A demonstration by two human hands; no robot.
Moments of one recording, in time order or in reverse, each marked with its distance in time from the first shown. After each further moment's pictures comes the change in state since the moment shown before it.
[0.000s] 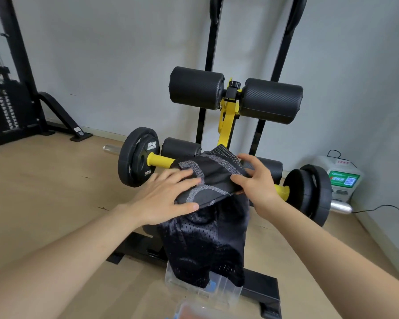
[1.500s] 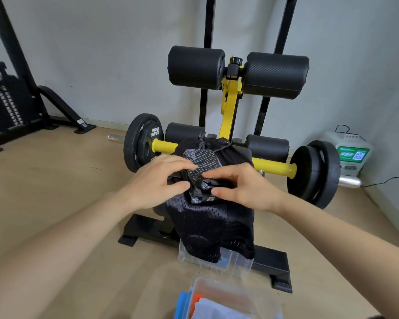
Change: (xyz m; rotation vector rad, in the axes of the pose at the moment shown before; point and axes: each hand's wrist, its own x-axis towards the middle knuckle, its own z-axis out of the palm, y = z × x) left_hand -0.026 -0.012 -0.011 -0.273 0.128 0.032; right_hand -0.047 -0.004 0.017 -0.447 -0.532 -0.267
